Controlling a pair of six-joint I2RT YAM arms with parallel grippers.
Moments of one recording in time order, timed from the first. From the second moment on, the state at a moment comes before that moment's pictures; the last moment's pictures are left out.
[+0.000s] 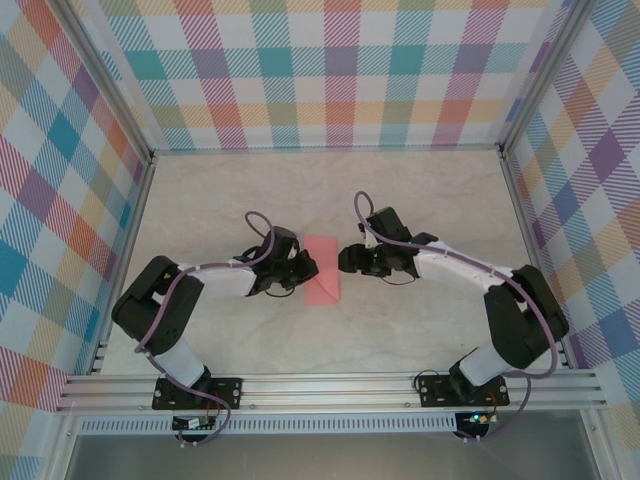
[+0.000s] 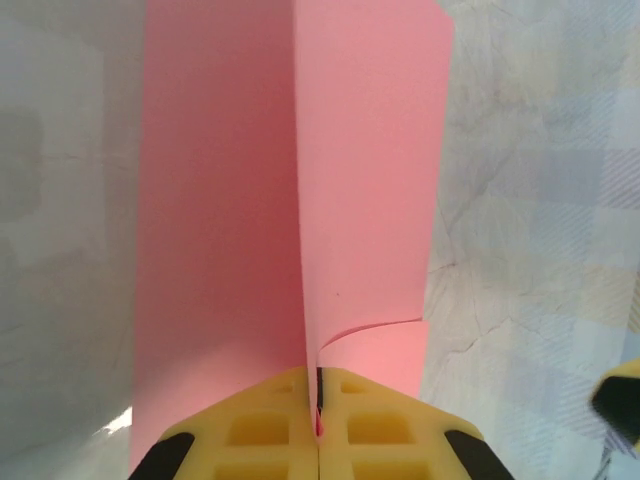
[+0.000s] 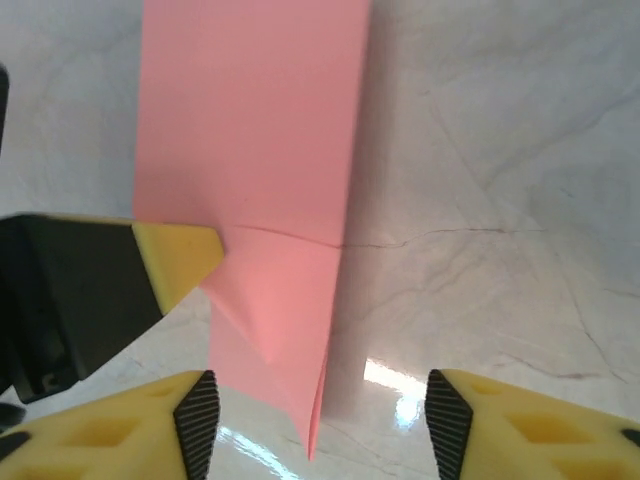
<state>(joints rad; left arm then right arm) -0.61 1.62 0.76 0.04 0.25 -0.96 0.59 1.50 0.92 -0.38 -0.29 0.61</state>
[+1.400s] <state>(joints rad) -0.92 2.16 1.64 -1.10 -0.63 -0.79 0.54 1.16 0.77 -0.57 0.19 0.78</state>
